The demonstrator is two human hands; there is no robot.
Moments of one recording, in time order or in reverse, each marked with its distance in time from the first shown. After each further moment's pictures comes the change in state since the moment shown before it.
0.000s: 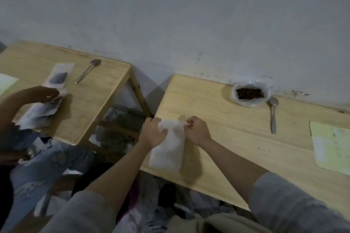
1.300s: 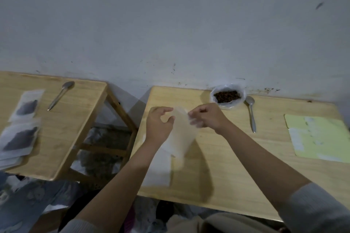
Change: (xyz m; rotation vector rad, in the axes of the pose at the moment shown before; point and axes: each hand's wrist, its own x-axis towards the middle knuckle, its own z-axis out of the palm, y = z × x) left_hand 0.020 0.111 -0.017 -0.494 0.234 0.220; right_hand -0.003 -0.019 -0.129 0.516 -0.040 0.024
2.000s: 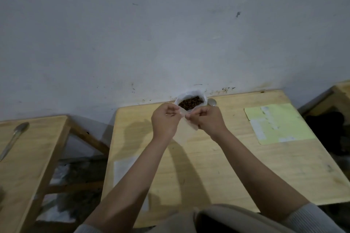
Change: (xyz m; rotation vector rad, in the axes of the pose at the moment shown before) left_hand 0.005 0.114 0.087 -0.286 -0.160 -0.075; right_hand -0.048 0.002 -0.078 0.187 0.437 -0.100
